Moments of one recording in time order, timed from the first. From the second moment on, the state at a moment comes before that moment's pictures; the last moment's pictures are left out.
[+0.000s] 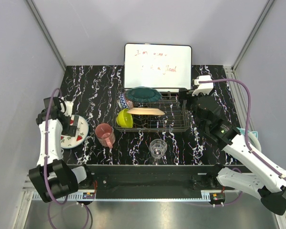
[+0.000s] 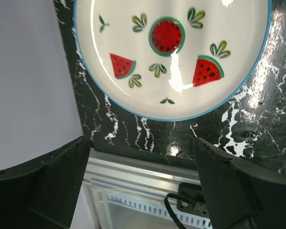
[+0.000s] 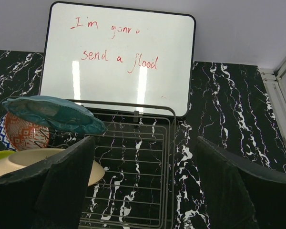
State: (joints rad) left arm 0.34 1.16 0.97 -0.95 -0.15 0.45; right arm 0.73 0.95 1.00 -0.17 0.64 0.10
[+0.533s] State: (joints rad) left arm 0.72 1.23 0.86 -0.89 0.09 0.41; right arm 0.73 0.95 1.00 -0.19 0.61 0.10
